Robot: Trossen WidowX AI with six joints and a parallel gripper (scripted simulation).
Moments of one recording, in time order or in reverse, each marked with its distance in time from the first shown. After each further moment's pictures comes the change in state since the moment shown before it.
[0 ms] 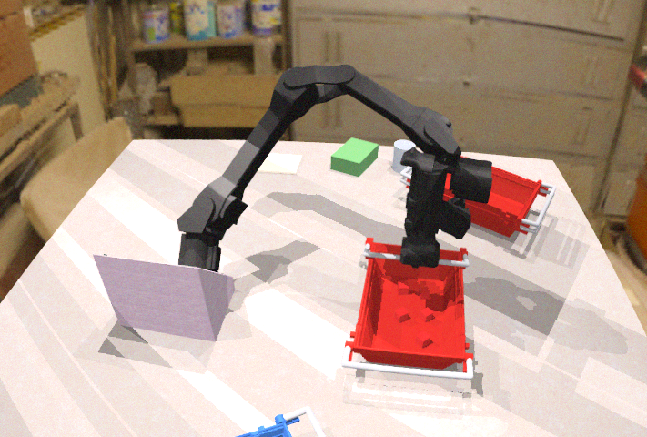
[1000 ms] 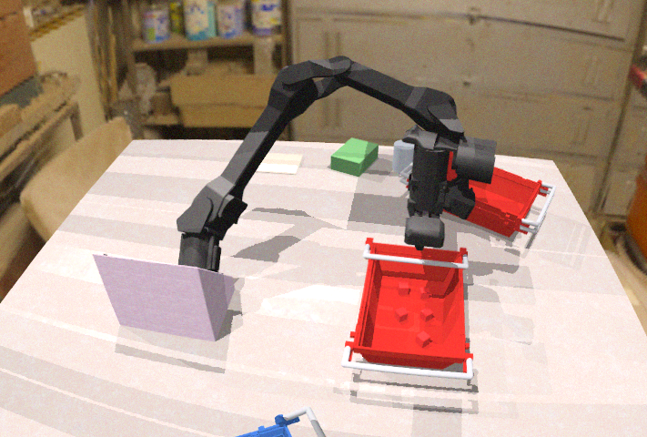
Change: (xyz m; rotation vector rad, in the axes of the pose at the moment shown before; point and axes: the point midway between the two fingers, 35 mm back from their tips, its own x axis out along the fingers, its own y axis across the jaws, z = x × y) arm -0.036 0.002 0.002 -0.006 -0.010 0.003
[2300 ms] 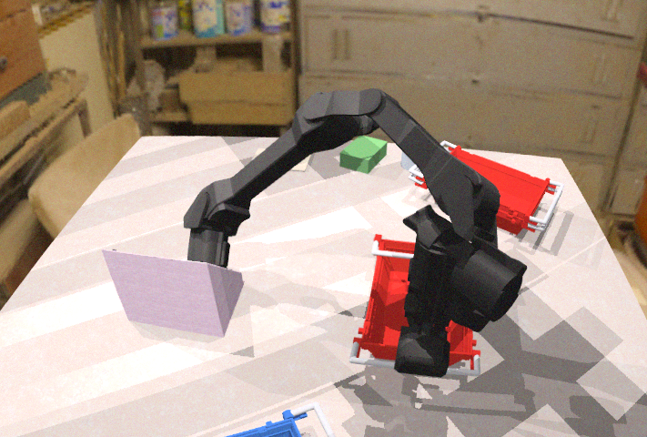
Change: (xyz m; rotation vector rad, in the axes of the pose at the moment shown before) arm -0.010 -0.255 -0.003 0.013 -0.001 -0.008
